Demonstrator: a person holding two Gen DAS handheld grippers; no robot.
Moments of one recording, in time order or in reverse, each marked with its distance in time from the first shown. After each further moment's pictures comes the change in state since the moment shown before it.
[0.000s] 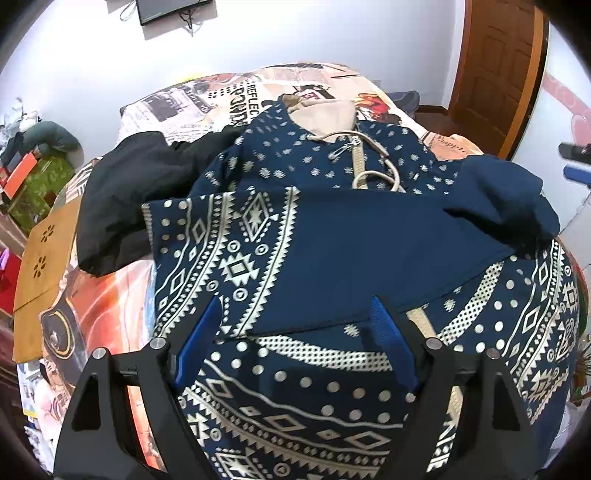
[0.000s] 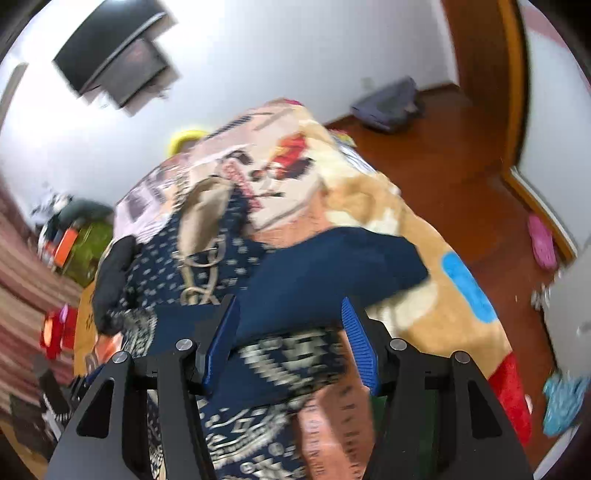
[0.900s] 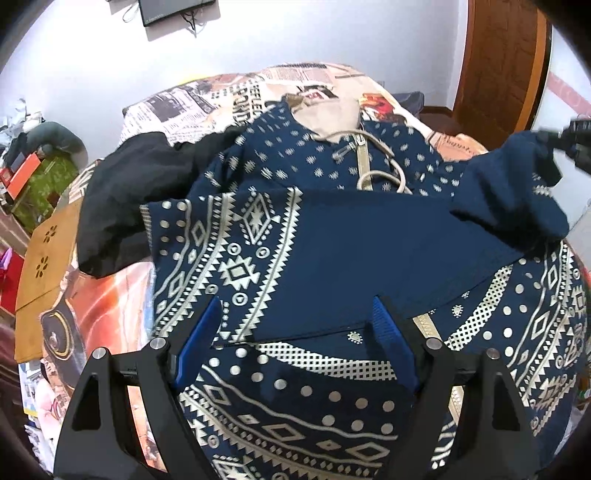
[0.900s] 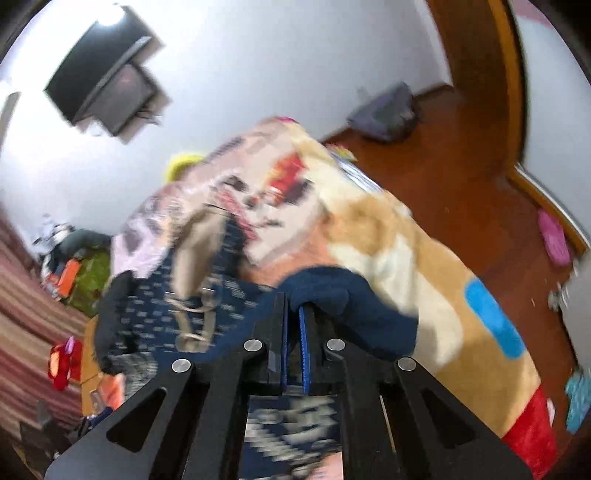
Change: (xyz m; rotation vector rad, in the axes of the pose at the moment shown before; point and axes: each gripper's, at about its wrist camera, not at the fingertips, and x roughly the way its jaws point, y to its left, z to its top) left arm 0.004 0.002 0.000 -0.008 -0.017 0.025; right arm 0.017 0.005 0.030 0.016 -0.100 0.061
